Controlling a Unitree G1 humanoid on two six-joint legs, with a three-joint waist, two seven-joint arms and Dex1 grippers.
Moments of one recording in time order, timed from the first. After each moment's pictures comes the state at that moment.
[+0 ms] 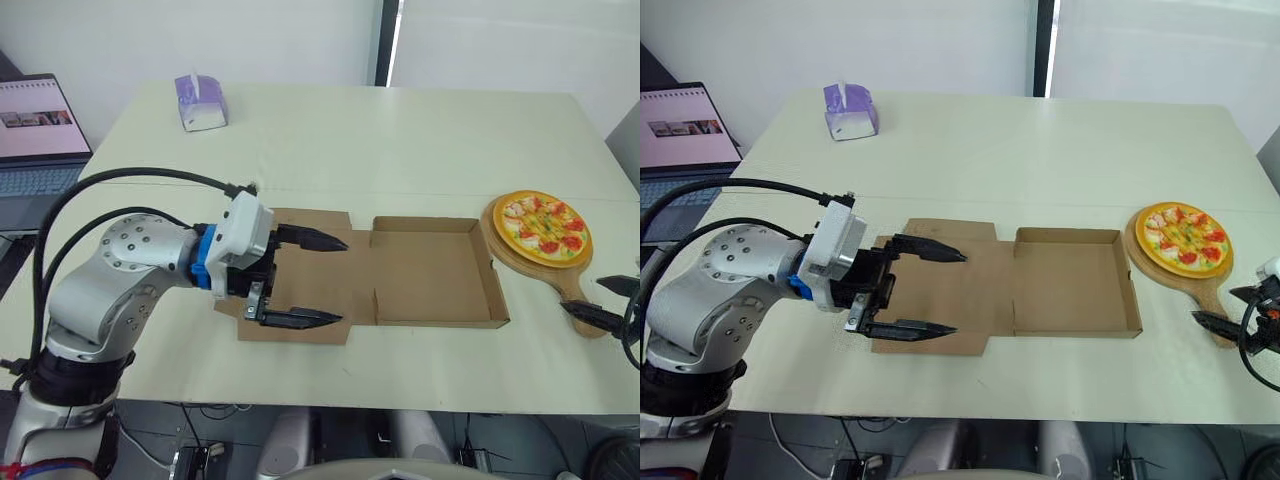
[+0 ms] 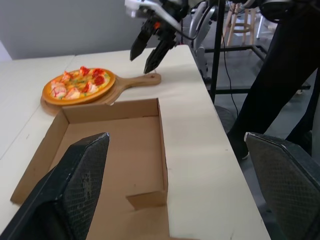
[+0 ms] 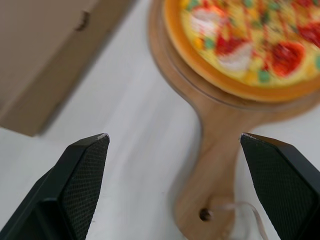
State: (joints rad) left arm -0.48 0.77 -0.05 -0.47 -0.71 0.56 -1.24; right arm 0.21 -1.03 -0.61 -0.25 0.42 0.90 0.89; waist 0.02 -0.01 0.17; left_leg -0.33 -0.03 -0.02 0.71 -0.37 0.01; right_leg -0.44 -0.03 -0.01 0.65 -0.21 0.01
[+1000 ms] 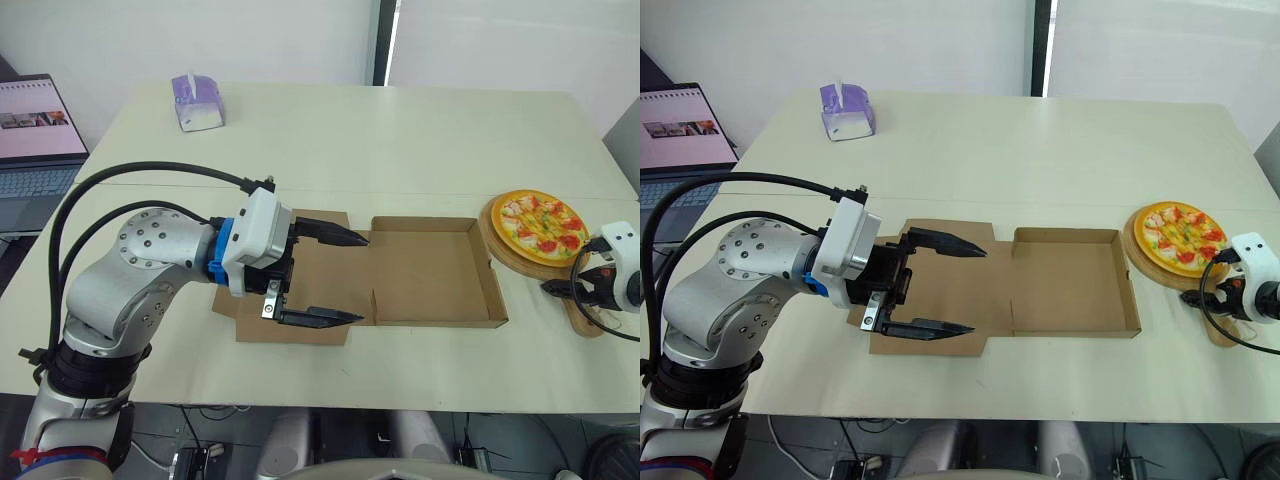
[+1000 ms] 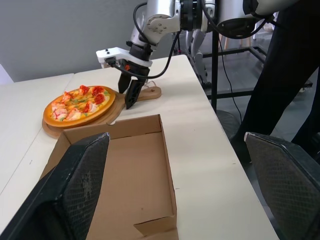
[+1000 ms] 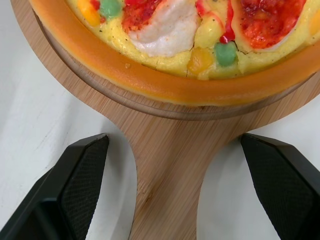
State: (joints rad) left arm -0.51 0.74 -0.08 -0.50 -0.70 0.54 -1.19; right arm -0.32 -1.05 -0.11 0.31 0.28 0.88 0.85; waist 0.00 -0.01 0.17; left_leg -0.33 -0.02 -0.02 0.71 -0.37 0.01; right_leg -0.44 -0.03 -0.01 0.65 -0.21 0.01
